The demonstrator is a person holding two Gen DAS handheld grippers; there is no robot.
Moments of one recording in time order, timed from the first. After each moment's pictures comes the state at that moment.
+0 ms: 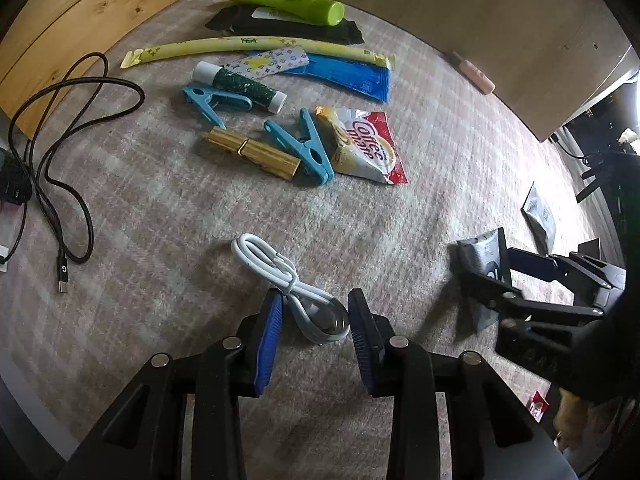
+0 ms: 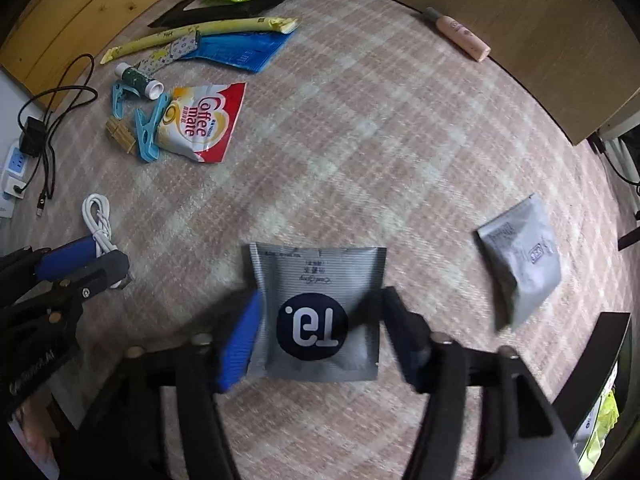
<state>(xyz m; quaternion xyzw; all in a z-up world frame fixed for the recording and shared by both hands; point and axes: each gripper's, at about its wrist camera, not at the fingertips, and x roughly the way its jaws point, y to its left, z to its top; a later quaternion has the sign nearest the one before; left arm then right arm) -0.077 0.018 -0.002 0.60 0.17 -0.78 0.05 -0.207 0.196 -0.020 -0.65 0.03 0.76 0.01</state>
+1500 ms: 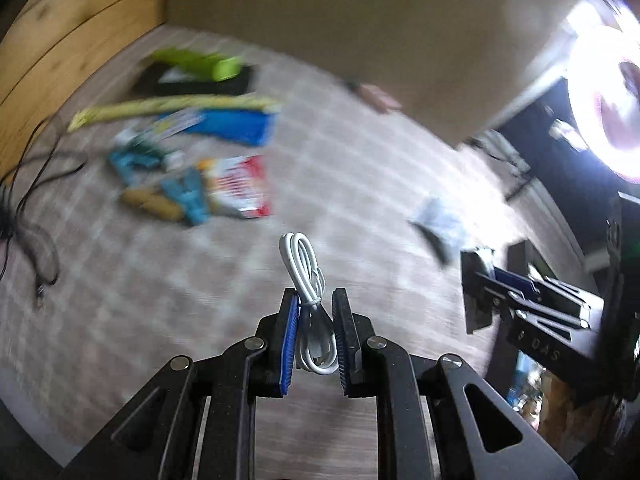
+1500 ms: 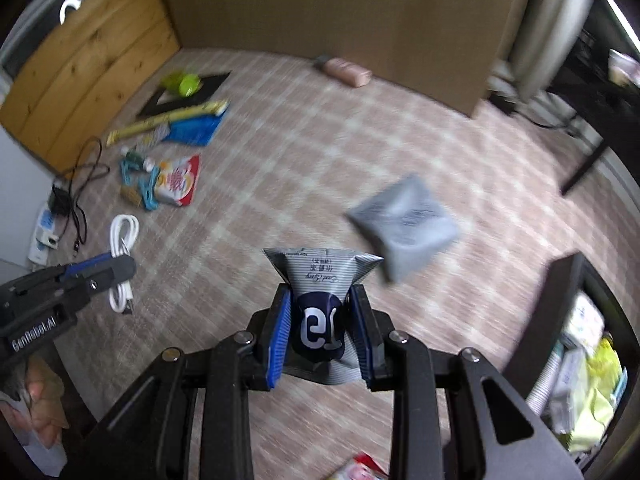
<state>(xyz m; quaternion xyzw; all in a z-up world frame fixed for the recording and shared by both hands) -0.107 0.097 0.075 0.57 0.18 -0.80 -0.03 -0.105 0.268 0.046 -0.57 0.12 0.81 0.07</state>
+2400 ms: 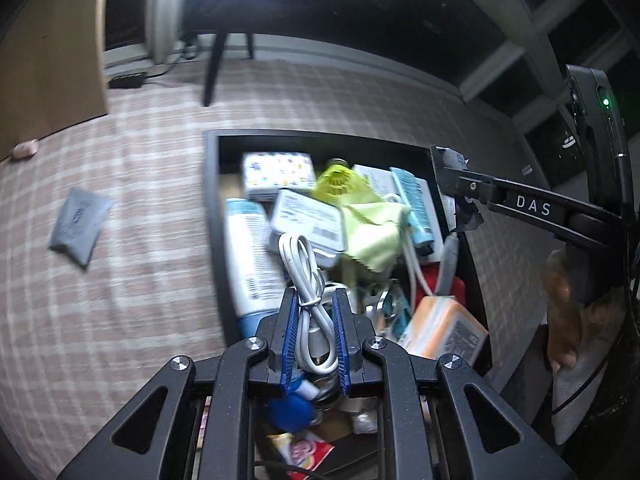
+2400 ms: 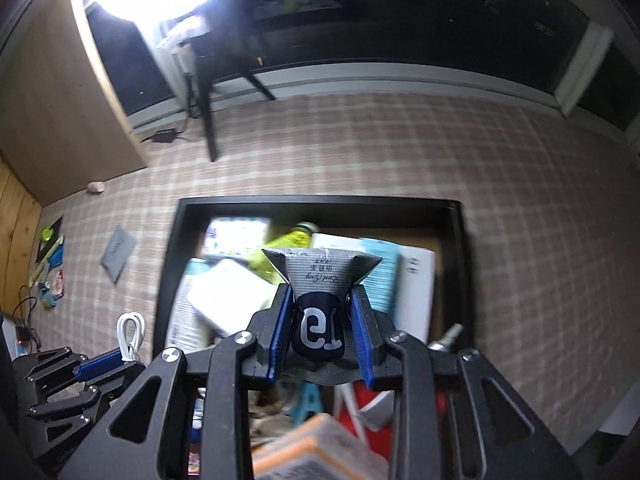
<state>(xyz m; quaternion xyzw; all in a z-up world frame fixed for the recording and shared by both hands) -0.092 0.413 0.126 0.58 0.01 -0.75 -0.31 0.113 0.511 0.112 -0.49 0.25 0.77 0.32</state>
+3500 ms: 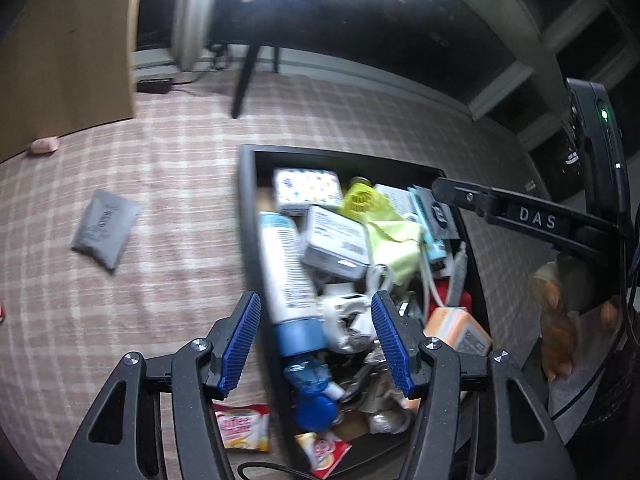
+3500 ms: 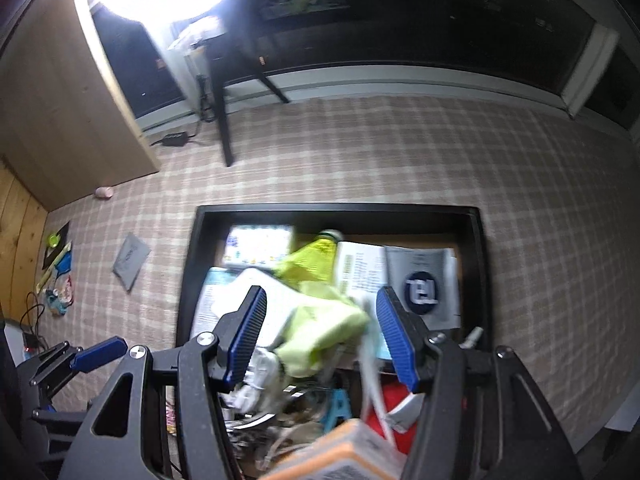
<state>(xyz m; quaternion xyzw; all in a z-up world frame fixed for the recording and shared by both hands) -0.105 0.374 0.133 0.57 0.03 -0.77 -0.29 0.082 0.497 0.118 -0.49 0.26 0.77 0.30</state>
